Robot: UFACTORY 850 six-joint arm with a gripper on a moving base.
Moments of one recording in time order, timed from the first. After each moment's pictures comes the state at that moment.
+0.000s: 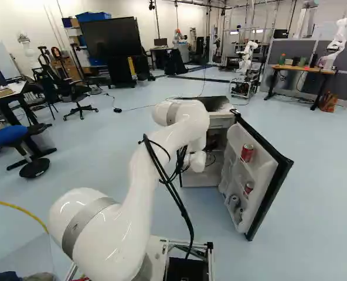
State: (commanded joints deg) arm -21.6 -78.3 -86.9 -13.4 73.3 0.0
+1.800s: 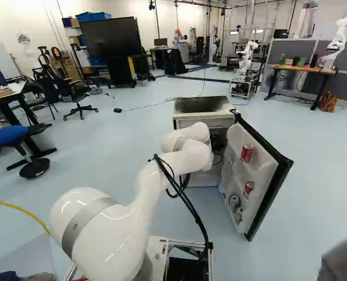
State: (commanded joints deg) arm -23.3 -99.8 -123.7 -12.1 60.3 0.0
